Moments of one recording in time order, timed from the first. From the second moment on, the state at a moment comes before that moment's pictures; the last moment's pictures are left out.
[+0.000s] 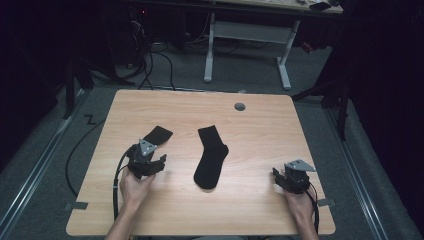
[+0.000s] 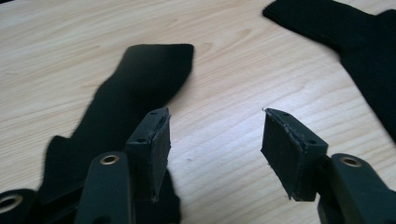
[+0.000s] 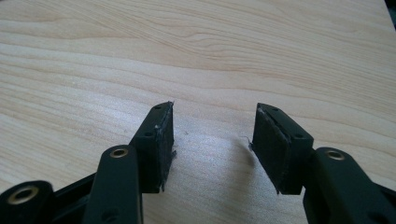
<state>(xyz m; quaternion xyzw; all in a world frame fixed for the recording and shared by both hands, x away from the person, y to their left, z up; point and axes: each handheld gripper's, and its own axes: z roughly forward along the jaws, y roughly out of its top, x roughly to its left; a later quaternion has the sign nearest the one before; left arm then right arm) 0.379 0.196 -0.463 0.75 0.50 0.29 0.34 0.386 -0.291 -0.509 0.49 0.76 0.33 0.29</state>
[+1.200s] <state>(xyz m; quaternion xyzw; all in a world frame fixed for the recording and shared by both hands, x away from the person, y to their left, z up) 0.427 0.228 -0.475 0.74 0.55 0.27 0.28 0.391 -0.296 -0.509 0.51 0.75 0.34 0.24</state>
